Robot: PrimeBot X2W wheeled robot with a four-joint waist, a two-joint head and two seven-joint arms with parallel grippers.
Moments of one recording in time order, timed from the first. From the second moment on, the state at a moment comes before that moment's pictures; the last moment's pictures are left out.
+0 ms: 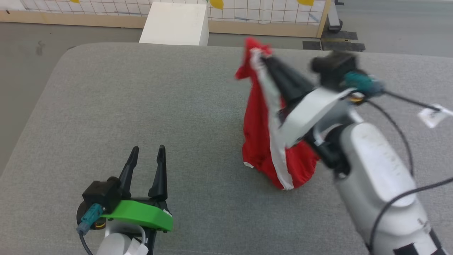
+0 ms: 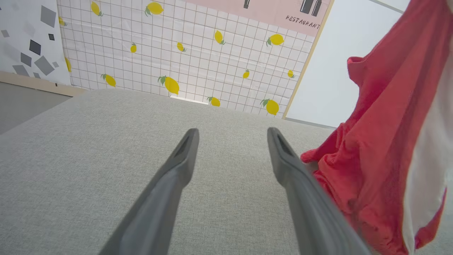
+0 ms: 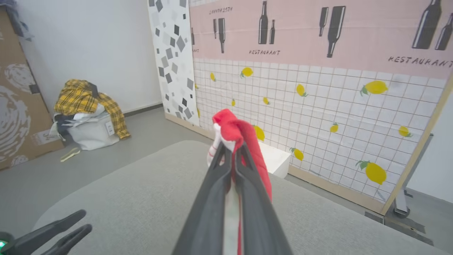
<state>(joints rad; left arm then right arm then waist) -0.09 0.05 -0.07 0.13 -0.30 -0.12 -0.26 -0.62 -0.05 0.35 0.21 0.32 0.13 0.14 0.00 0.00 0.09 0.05</state>
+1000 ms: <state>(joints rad) -0.09 0.05 -0.09 0.14 -0.29 -0.13 -0.26 -0.17 -0.05 -0.03 0.19 0.00 0.13 0.06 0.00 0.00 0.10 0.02</state>
